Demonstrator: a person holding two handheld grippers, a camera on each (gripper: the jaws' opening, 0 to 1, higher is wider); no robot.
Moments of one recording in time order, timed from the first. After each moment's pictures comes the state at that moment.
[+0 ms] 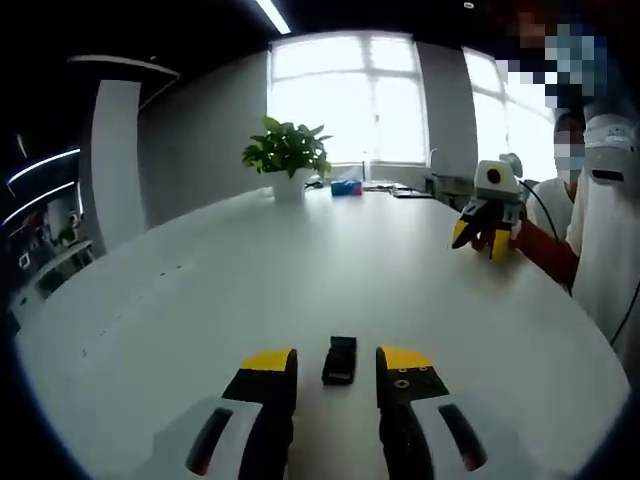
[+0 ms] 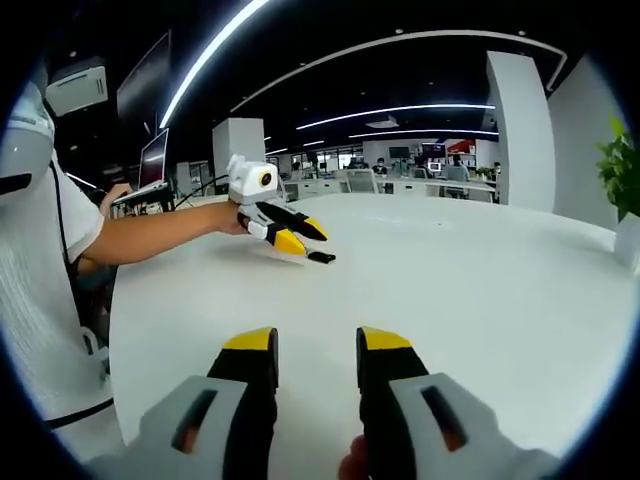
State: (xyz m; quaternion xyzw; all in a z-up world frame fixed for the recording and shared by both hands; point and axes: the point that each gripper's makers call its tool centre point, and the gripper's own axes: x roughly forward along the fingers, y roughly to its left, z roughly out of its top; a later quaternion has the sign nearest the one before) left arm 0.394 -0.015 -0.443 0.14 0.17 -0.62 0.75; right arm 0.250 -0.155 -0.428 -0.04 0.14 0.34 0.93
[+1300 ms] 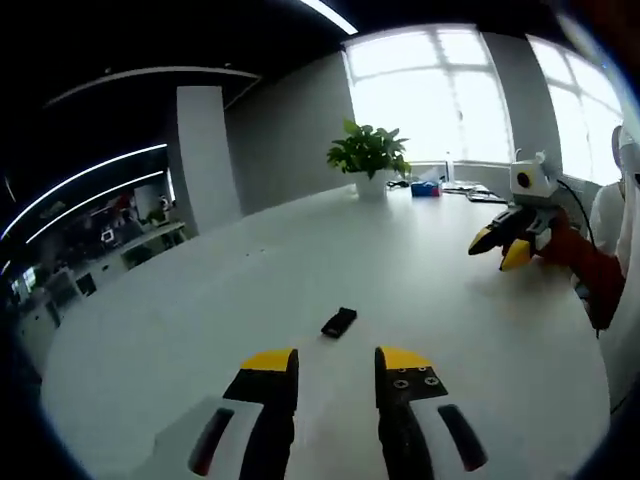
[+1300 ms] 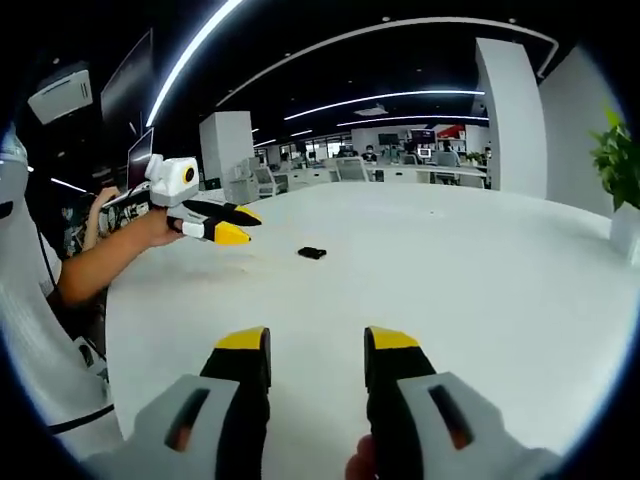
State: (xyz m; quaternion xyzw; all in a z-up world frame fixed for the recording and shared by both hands) left arm 0.347 0.047 -0.415 0.12 0.16 -0.42 0.89; right arm 0.258 -0.156 -0.428 -0.03 0.17 0.32 0.93
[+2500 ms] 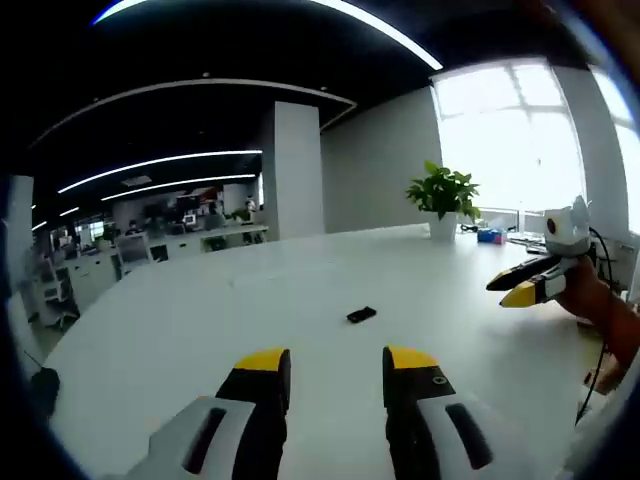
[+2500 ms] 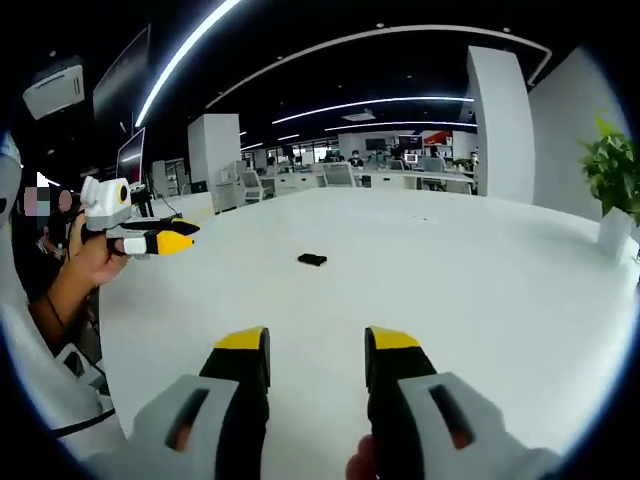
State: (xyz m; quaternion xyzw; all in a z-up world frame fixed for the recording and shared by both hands) left arm 0.269 0.097 -0.404 0.02 0.12 -0.27 0.96; right arm 0.247 -0.145 -0.423 -0.03 0.16 0.29 0.94
